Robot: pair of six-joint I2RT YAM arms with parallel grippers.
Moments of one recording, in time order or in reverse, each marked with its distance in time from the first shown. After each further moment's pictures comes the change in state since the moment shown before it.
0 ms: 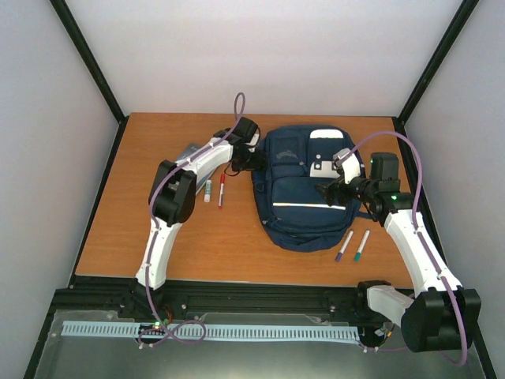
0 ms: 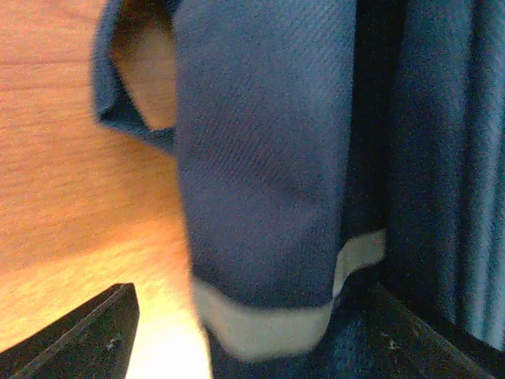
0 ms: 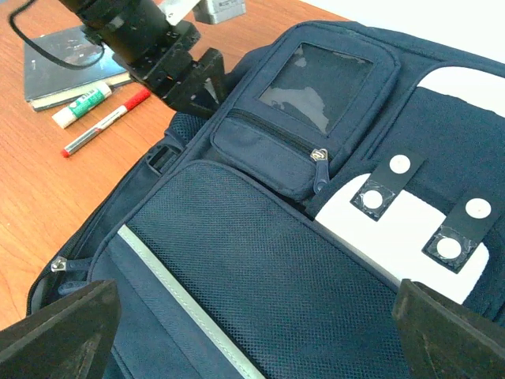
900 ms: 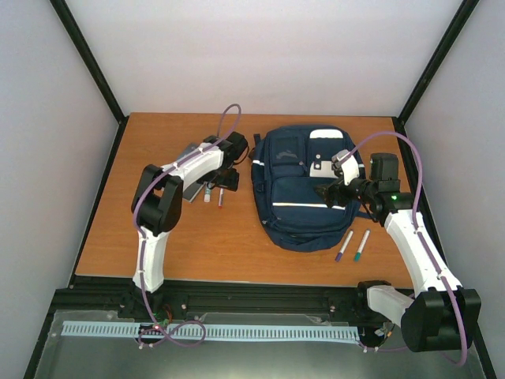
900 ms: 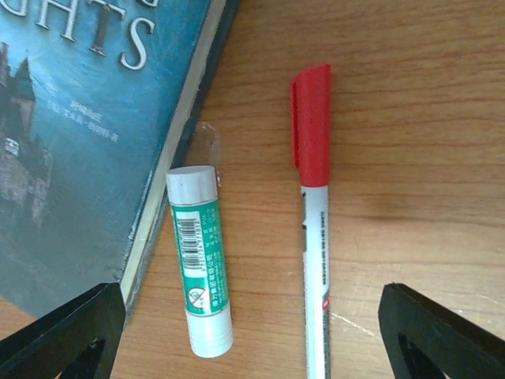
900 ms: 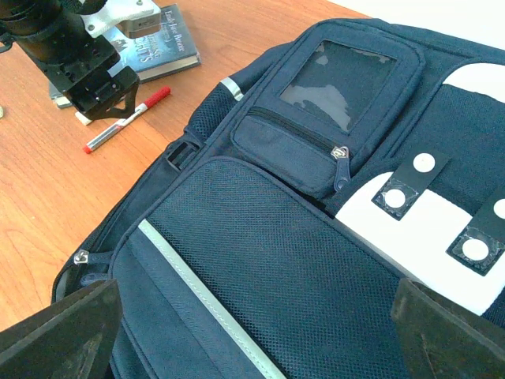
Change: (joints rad) left arm -0.005 -0.216 -0.257 -0.338 -0.534 0.003; right arm -0.003 0.000 0.000 -0.022 -0.046 -0.007
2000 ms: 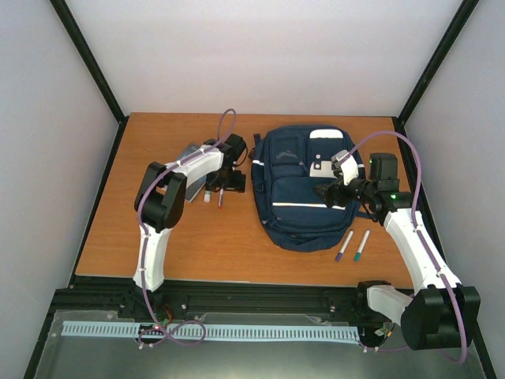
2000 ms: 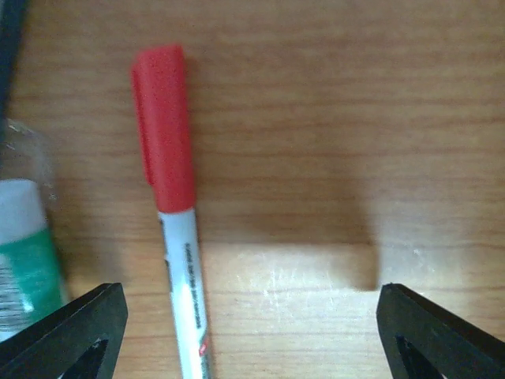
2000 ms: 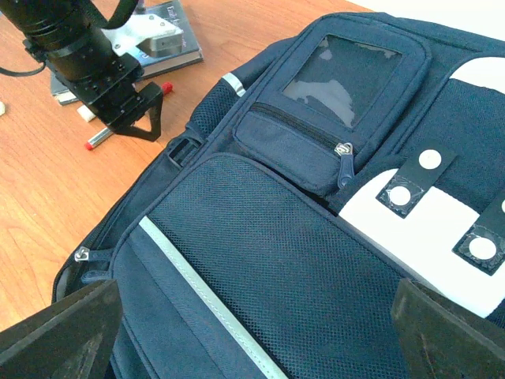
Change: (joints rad) left arm 0.031 0.048 -0.012 0.099 0.246 -0.048; right arm 0.000 0.013 0.000 -0.001 -0.007 -0.005
